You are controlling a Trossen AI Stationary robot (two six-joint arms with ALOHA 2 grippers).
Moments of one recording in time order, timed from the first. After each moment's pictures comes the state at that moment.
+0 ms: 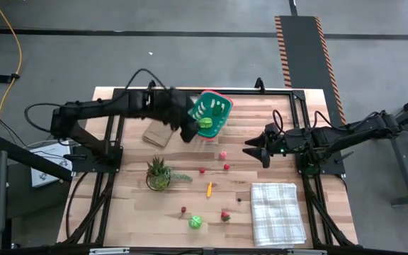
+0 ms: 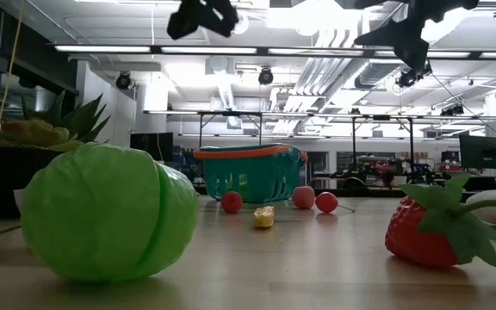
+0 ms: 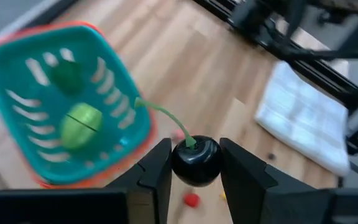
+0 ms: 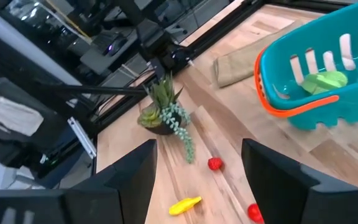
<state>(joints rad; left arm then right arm) 0.27 1.48 1.51 -0.80 -0.01 -0.44 0.21 0.85 0.64 -0.13 0.29 0.71</state>
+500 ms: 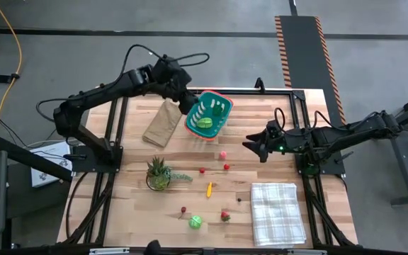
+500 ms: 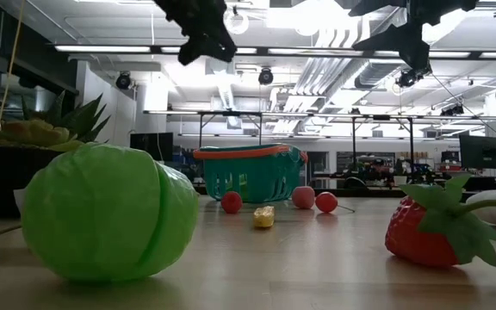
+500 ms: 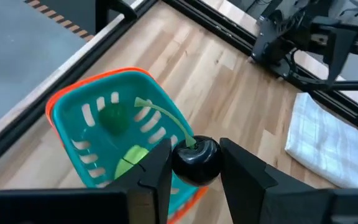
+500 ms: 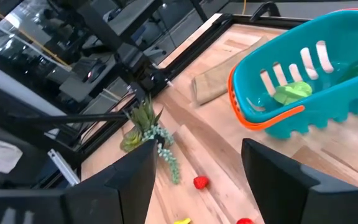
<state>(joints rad) 0.60 1.52 1.51 -0.70 0.25 -0.21 0.21 0.85 0.64 -0.13 0.42 0.78</state>
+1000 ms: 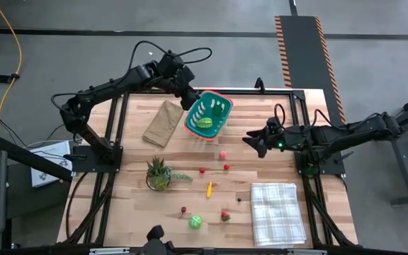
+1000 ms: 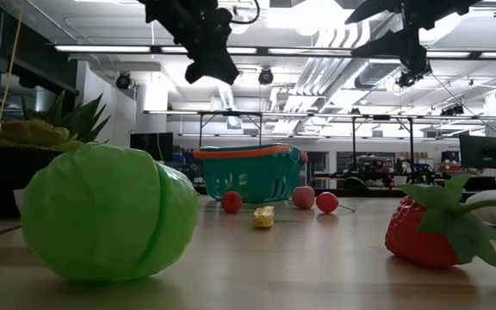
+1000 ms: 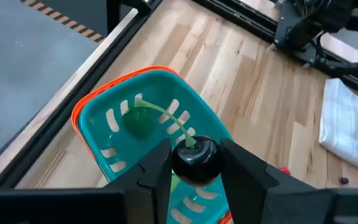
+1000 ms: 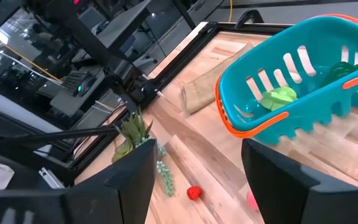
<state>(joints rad) 0.69 1.61 1.51 -0.66 0.29 -0.06 0.16 0.85 0.64 -0.13 0.43 0.80</state>
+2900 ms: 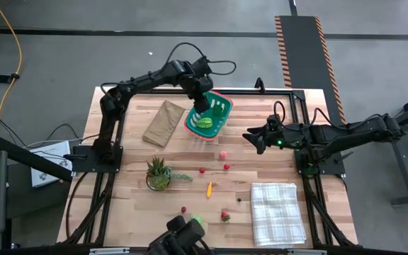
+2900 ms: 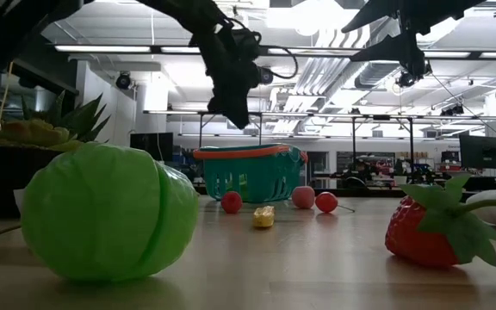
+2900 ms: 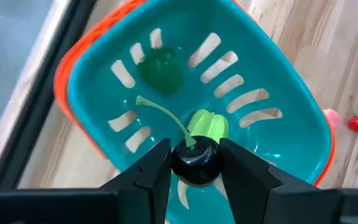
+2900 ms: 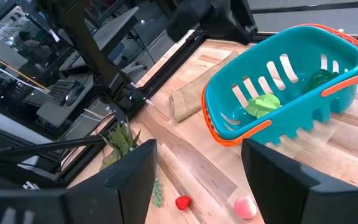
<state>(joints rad) 0.66 2.07 1.95 -1.07 0.19 0.13 0.12 0.85 0.64 -0.14 0.44 0.80</state>
